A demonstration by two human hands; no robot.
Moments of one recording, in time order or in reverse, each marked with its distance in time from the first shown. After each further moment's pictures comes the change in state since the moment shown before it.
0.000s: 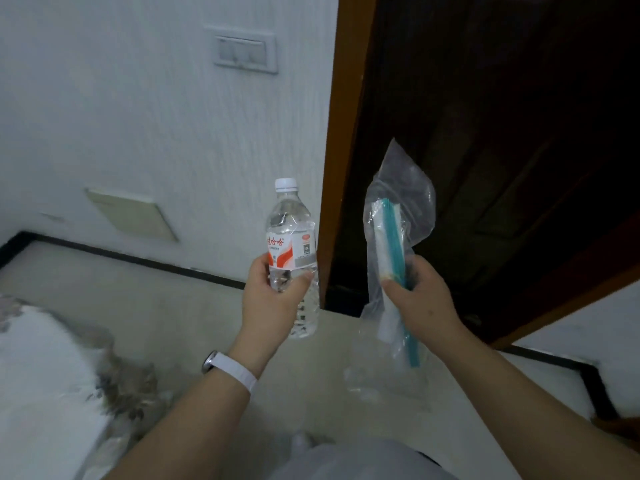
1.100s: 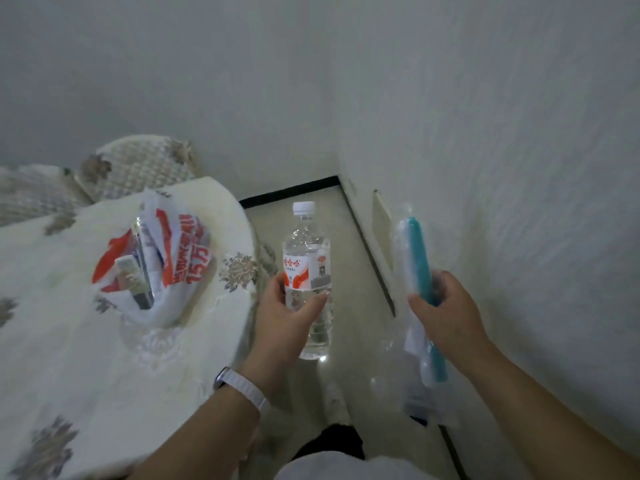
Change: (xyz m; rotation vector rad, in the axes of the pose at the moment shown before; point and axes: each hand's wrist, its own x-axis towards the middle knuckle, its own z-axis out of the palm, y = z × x) left_hand 0.244 0.012 -0.205 -0.010 1.087 -0.205; right_hand 0.336 -0.203 0.385 -0.081 -0.963 -0.374
